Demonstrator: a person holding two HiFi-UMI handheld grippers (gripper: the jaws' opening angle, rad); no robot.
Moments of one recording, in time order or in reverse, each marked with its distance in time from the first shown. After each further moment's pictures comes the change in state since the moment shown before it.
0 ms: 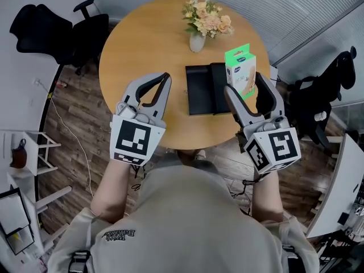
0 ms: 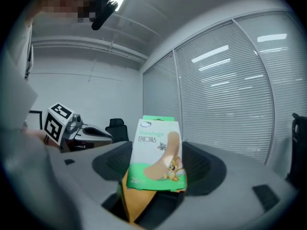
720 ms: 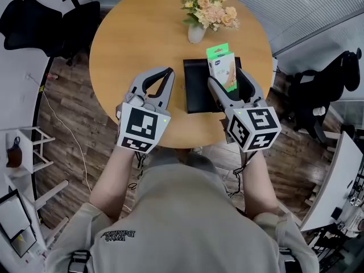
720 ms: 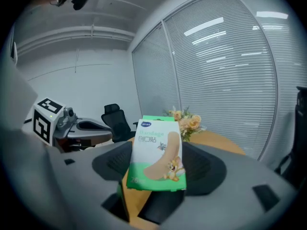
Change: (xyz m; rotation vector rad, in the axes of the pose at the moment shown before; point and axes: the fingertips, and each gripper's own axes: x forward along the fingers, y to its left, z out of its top) left arm 0.062 0.006 -0.070 -0.074 0.097 -0.056; right arm 0.081 -0.010 -0.099 0.134 0.251 -0.011
